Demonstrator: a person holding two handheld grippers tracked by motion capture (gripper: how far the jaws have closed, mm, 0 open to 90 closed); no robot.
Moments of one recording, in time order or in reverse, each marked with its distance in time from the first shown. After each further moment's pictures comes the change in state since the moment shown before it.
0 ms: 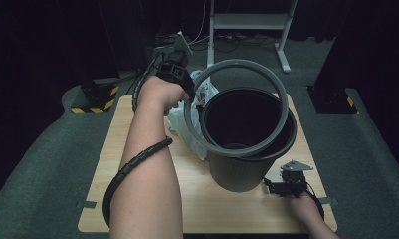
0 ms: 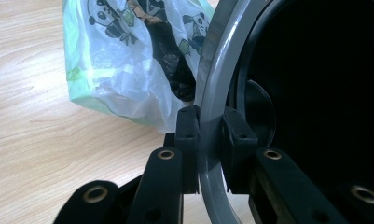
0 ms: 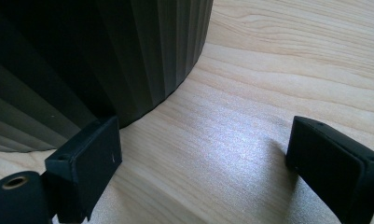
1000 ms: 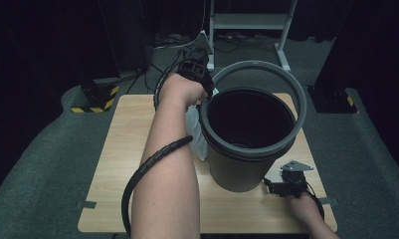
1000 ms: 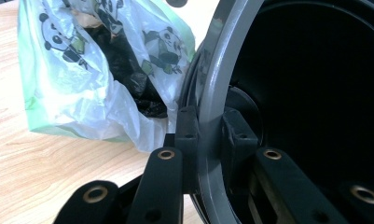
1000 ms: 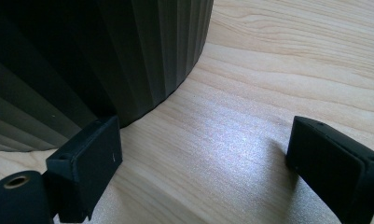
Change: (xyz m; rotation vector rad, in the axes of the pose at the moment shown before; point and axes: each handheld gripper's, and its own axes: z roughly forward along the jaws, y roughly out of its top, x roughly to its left) left arm -0.035 0.019 0.017 0.003 -0.012 0.057; right arm 0.000 0.000 0.000 0.000 0.002 -0.001
